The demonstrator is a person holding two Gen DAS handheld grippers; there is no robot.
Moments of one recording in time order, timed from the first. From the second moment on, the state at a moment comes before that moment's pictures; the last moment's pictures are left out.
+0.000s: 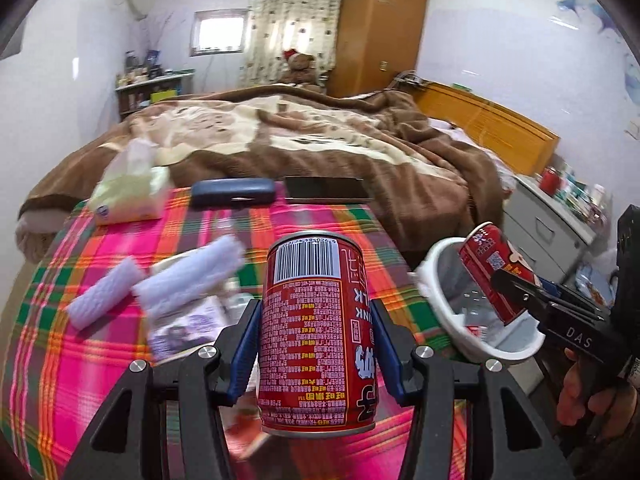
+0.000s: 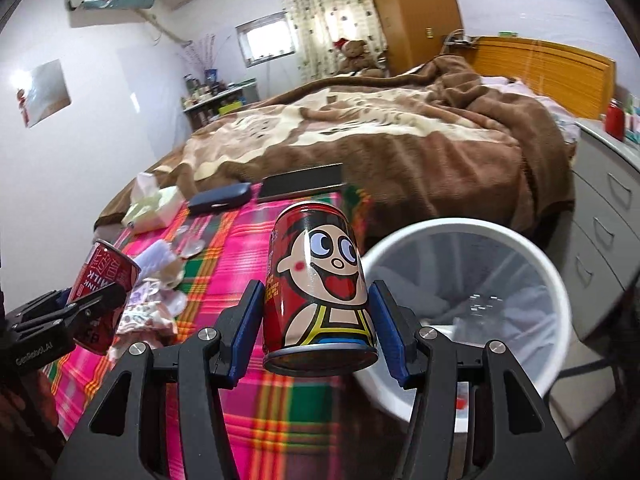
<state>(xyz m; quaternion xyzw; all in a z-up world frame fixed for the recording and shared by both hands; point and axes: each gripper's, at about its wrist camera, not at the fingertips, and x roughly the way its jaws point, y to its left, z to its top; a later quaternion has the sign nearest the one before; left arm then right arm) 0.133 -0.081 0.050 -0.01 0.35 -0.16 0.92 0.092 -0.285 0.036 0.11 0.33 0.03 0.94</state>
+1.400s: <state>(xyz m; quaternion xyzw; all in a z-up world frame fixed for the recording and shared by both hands) 0.169 -0.286 0.001 0.05 0.40 -0.30 0.86 0.080 -0.400 -0.010 0.13 0.41 -0.11 0.90</state>
